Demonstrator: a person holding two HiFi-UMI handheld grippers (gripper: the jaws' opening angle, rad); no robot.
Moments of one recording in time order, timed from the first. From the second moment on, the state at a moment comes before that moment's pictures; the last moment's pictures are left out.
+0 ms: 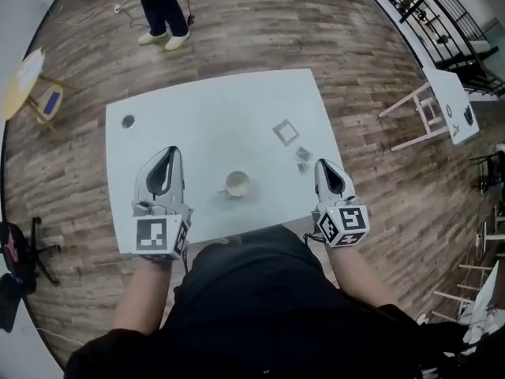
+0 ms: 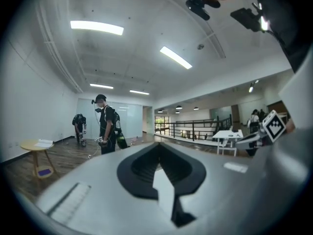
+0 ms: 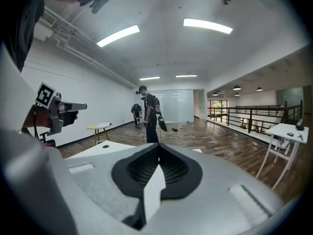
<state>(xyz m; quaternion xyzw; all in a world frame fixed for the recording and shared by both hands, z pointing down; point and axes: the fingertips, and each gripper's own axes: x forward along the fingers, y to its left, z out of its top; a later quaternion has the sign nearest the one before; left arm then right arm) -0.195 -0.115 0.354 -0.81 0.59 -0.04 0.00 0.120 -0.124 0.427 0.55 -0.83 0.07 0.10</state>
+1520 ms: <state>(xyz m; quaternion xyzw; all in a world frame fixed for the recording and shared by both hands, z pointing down) -0.161 -0.121 0.385 -0.81 0.58 -0.12 -0.03 0.161 -0.136 0.608 0.54 -0.79 0.16 0.23</state>
